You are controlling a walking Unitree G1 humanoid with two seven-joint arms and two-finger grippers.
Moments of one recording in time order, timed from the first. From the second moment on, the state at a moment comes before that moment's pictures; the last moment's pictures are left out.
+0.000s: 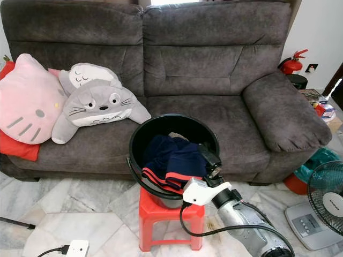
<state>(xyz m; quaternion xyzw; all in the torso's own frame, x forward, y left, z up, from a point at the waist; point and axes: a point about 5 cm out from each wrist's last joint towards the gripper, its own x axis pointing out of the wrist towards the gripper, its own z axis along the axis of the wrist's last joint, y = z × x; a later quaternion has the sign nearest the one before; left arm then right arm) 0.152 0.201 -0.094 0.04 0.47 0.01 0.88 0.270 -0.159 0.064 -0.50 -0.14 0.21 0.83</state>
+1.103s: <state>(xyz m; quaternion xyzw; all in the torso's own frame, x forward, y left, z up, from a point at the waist) 0.150 0.202 -0.094 0.04 0.47 0.01 0.88 0.277 -0.166 0.059 -0.51 -0.11 0.20 0.83</state>
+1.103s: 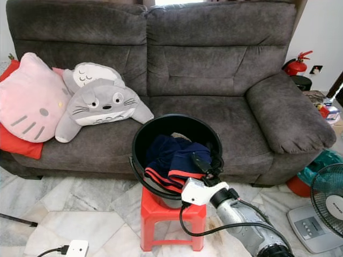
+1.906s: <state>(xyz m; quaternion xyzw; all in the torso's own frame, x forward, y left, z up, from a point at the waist) 0.150 0.204 -0.094 0.04 0.47 0.01 0.88 0.291 -0.183 0.063 -0.47 -0.05 0.09 0.88</state>
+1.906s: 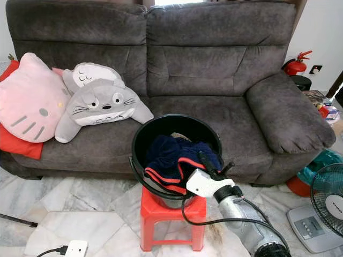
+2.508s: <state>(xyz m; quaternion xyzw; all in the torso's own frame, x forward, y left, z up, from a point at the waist) 0.150 0.204 -0.094 0.04 0.47 0.01 0.88 0.324 -0.192 0.201 -0.11 -0.19 -0.09 0.97</state>
